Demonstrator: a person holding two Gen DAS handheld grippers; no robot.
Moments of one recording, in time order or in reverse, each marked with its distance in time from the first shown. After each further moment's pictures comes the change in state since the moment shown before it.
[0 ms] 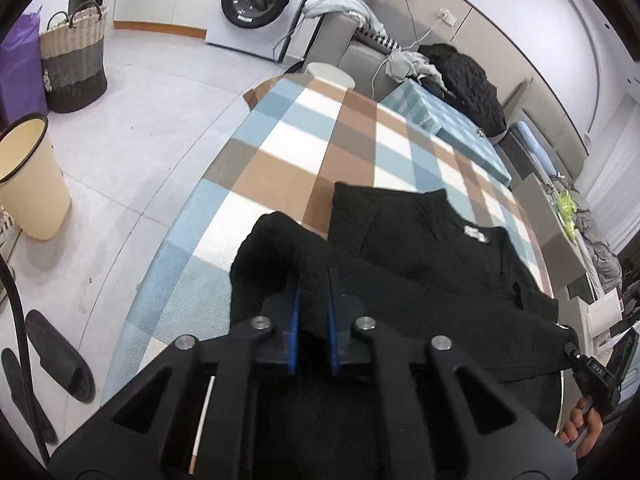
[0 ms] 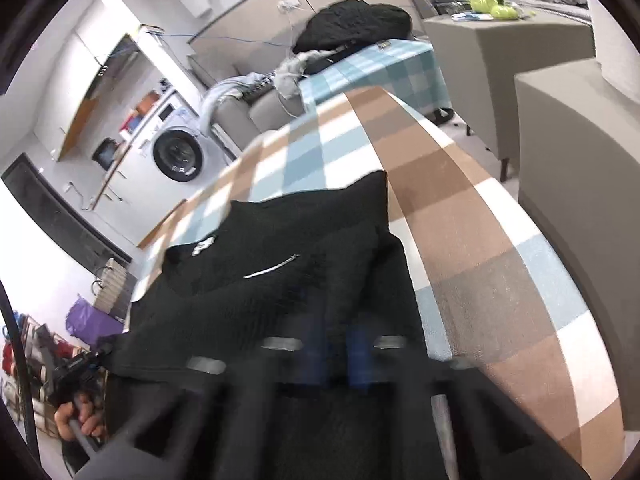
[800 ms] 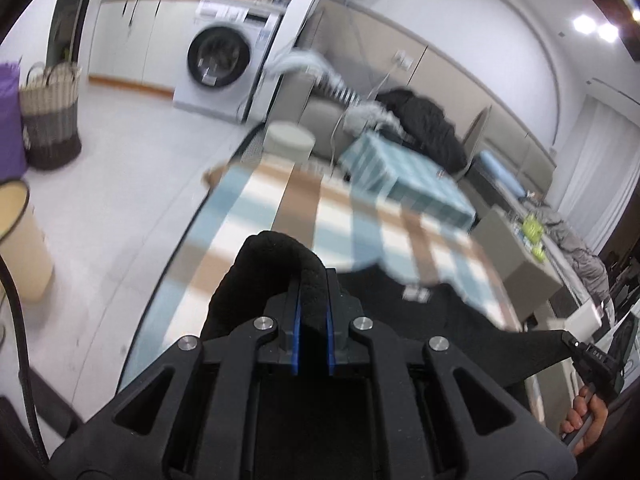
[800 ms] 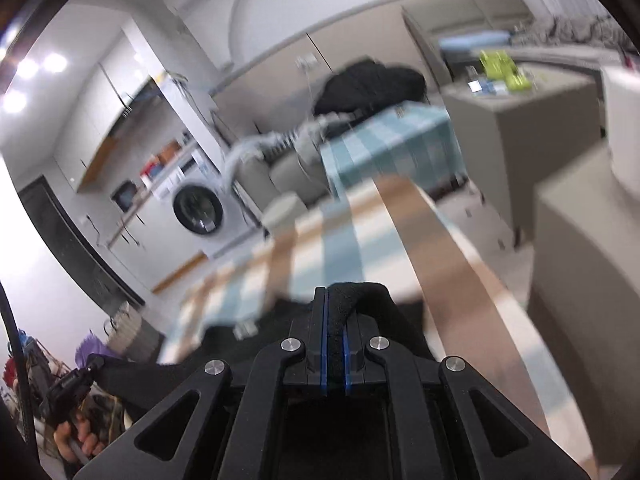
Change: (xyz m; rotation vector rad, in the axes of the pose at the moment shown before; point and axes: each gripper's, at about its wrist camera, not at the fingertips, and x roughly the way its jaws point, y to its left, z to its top) left arm -0.059 -0.042 0.040 0.071 -0.160 -0.085; right arm -0.046 0.031 0.046 -0.014 -0.189 0.054
